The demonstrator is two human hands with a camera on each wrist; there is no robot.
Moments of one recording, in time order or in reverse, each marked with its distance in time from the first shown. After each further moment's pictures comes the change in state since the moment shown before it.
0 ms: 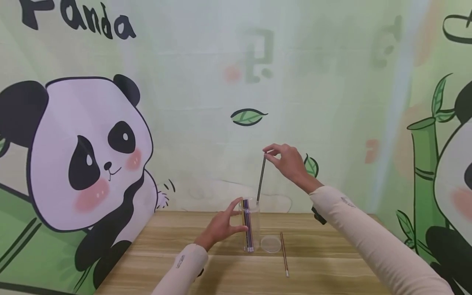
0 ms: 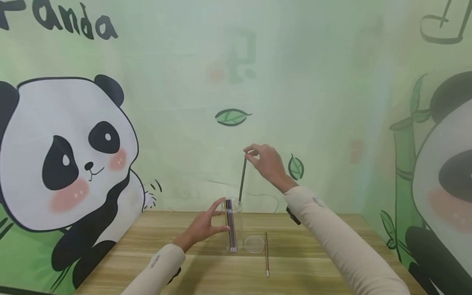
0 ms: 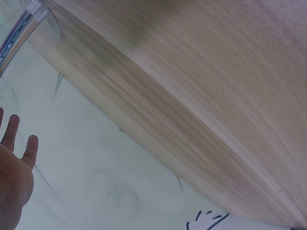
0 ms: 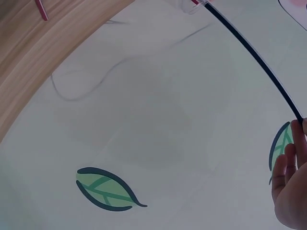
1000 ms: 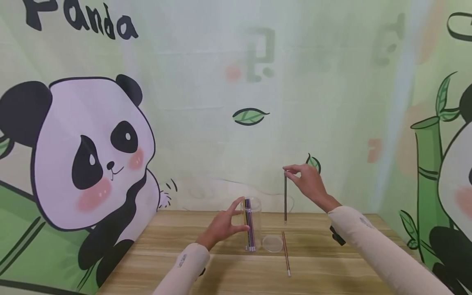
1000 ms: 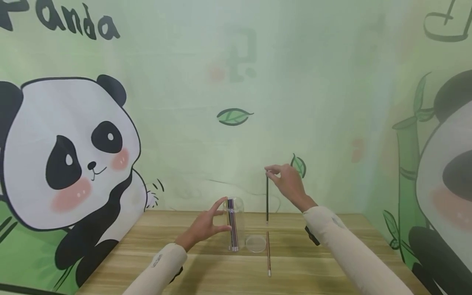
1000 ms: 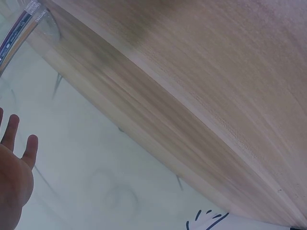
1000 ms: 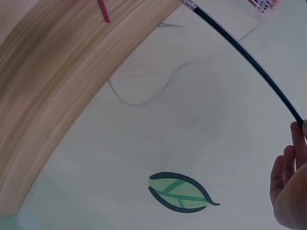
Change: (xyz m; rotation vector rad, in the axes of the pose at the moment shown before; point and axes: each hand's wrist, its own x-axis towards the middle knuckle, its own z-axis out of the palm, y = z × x) left_hand 0.001 -0.002 -0.001 0.032 0.011 0.024; right_hand -0.059 0.055 0.007 -0.014 -0.013 0.099
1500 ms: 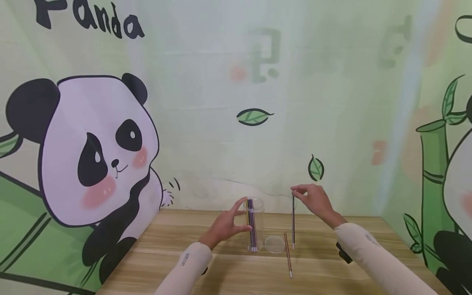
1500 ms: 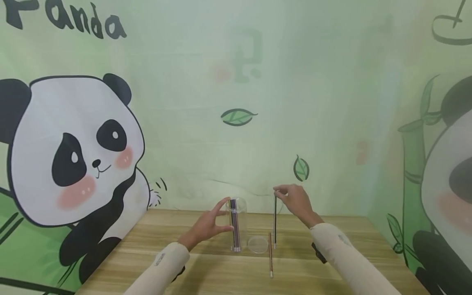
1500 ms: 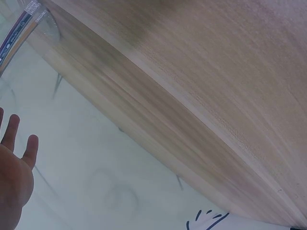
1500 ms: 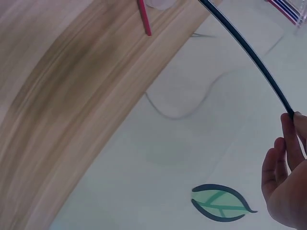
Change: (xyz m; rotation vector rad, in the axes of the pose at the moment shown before) left_hand -0.001 -0.001 0.000 -0.008 -0.003 0.004; right_hand -0.039 0.032 0.024 -0.003 -0.137 0.091
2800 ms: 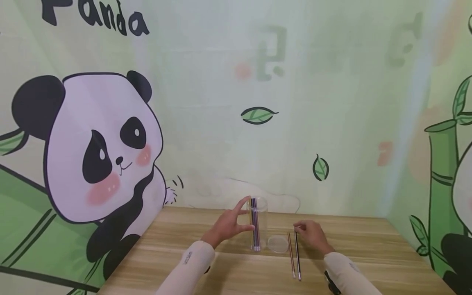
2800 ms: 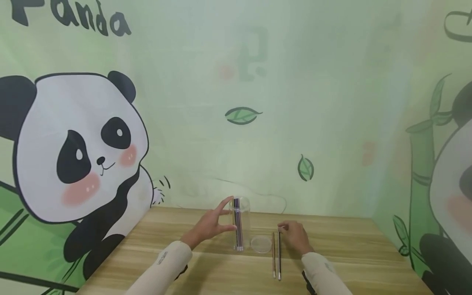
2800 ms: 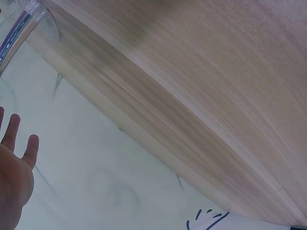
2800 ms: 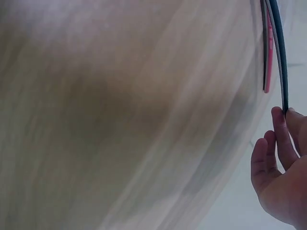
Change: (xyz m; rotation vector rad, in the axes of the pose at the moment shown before) left_hand -0.001 -0.001 -0.002 0.026 -0.019 -0.008; right_hand -0.068 0.060 0.106 0.128 -0.062 0.160
